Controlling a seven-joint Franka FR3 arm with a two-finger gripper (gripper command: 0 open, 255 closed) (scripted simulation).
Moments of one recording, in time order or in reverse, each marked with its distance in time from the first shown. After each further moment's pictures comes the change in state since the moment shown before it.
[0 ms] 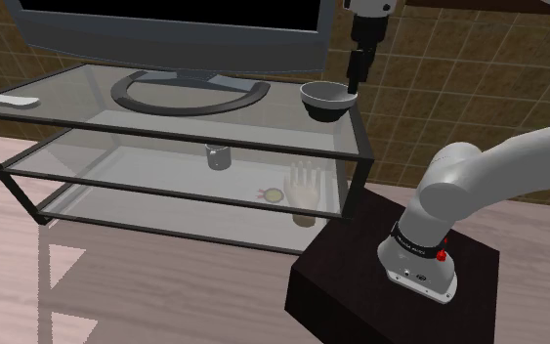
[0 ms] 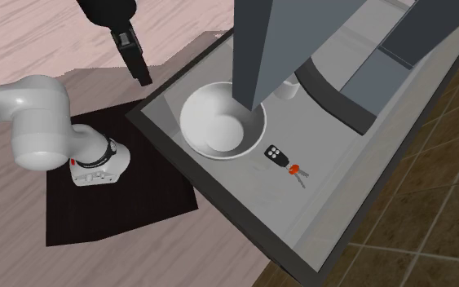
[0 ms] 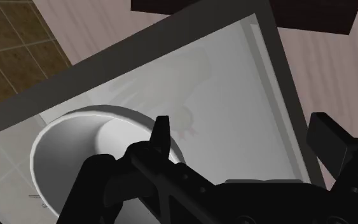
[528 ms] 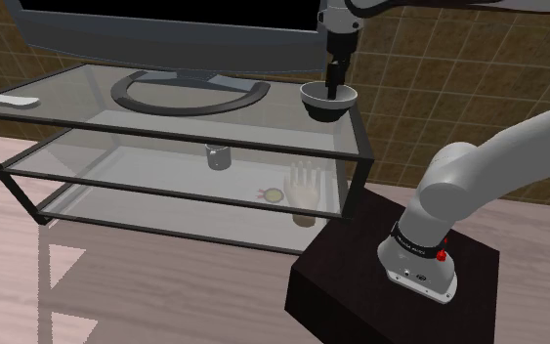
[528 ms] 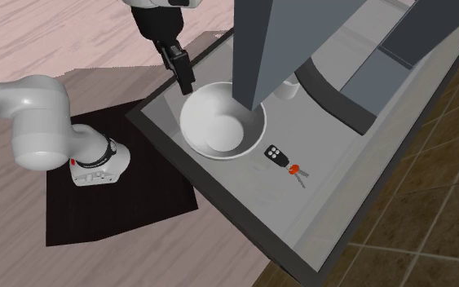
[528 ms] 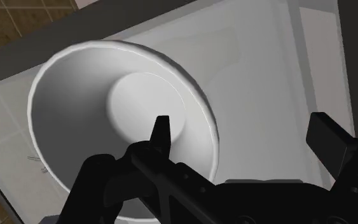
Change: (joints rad) arm 0.007 0.164 -0.005 0.003 -0.092 0.179 -0.066
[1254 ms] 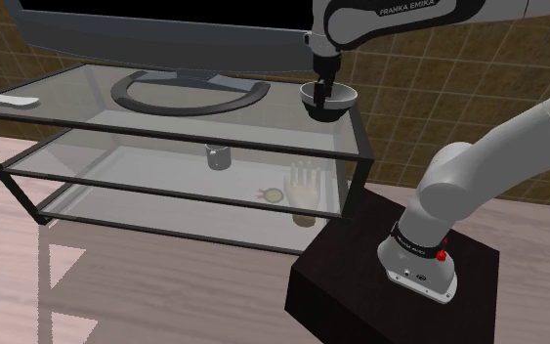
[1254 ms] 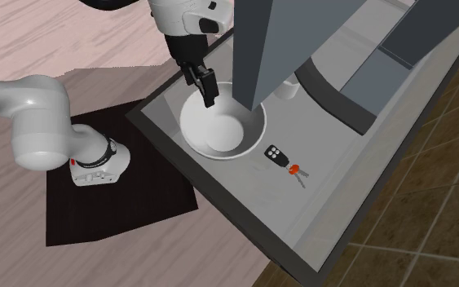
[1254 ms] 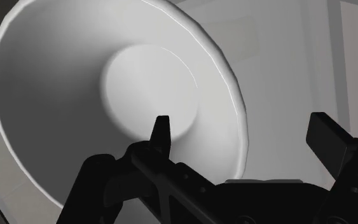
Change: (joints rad) arm -0.001 0.097 -0.007 -0.073 -0.058 0.182 -0.012
